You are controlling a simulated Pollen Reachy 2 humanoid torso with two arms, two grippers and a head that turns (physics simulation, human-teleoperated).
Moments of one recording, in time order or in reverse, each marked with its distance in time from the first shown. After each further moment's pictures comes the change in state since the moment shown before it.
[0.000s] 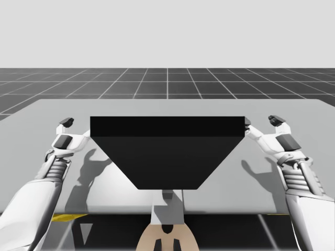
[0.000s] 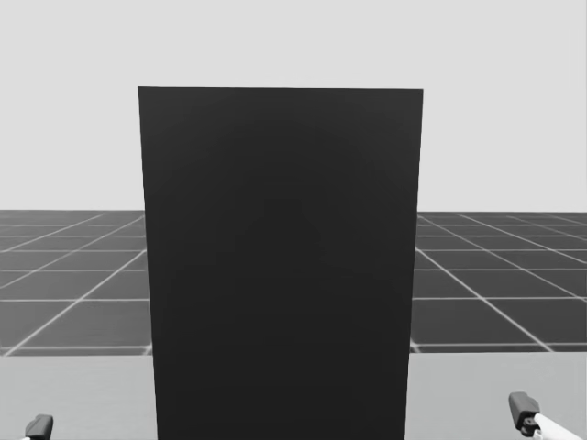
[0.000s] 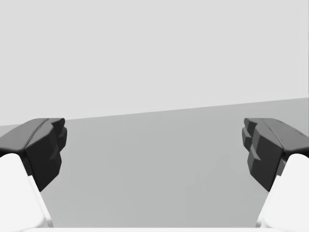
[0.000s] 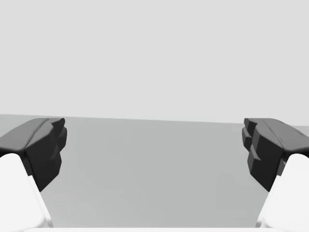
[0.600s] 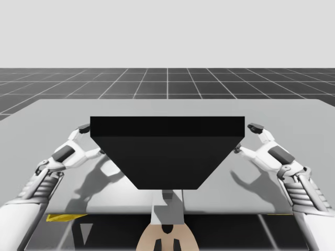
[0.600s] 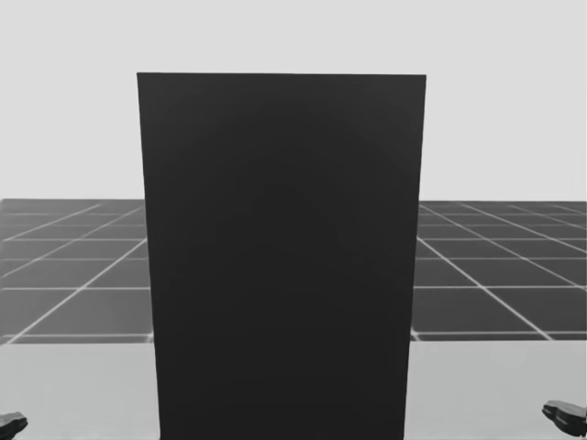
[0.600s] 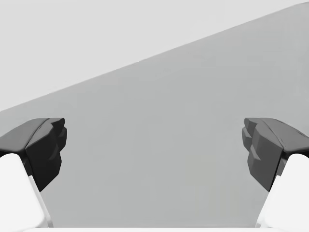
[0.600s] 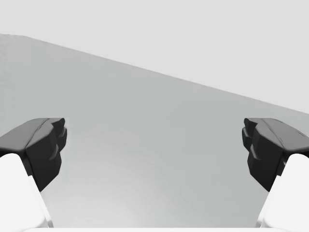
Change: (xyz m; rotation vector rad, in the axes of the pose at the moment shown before) left arm 0.017 -0.019 0.037 -0.529 0.062 0.012; right arm -0.013 0.012 0.027 0.437 0.063 0.008
